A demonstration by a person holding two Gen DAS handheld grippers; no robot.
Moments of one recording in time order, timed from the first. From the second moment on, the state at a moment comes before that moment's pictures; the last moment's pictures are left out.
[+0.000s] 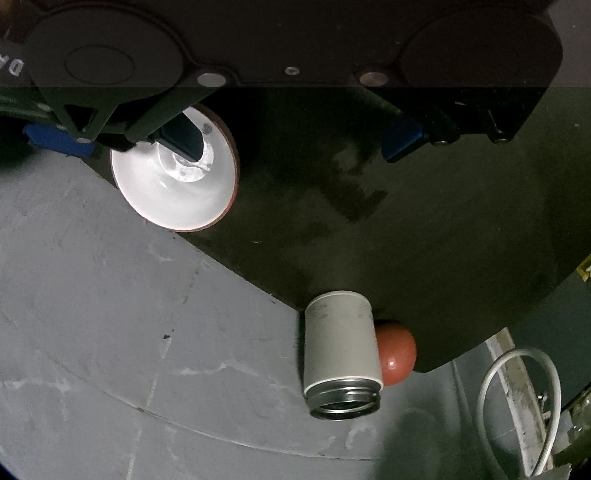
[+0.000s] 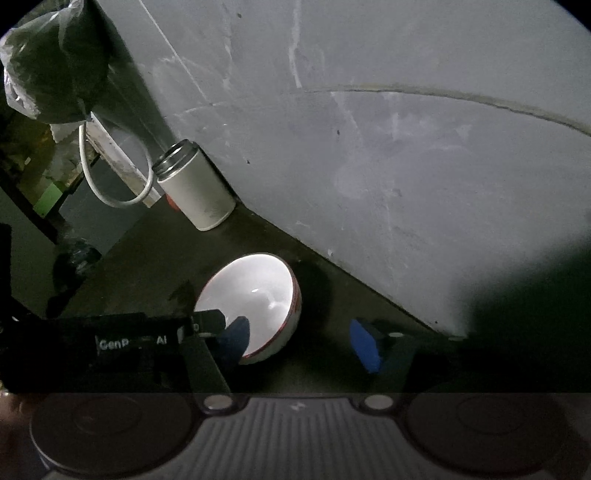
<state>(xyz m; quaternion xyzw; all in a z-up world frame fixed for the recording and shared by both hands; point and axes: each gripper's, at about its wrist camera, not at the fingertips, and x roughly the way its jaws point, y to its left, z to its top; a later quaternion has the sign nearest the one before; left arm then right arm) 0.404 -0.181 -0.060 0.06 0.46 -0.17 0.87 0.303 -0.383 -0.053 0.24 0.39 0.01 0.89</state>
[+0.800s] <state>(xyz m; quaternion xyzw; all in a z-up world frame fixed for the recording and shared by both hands) 0.400 -0.192 -0.063 0.01 0.47 -0.22 0.85 0.316 -0.377 -0.062 0.26 0.40 0.03 0.88</state>
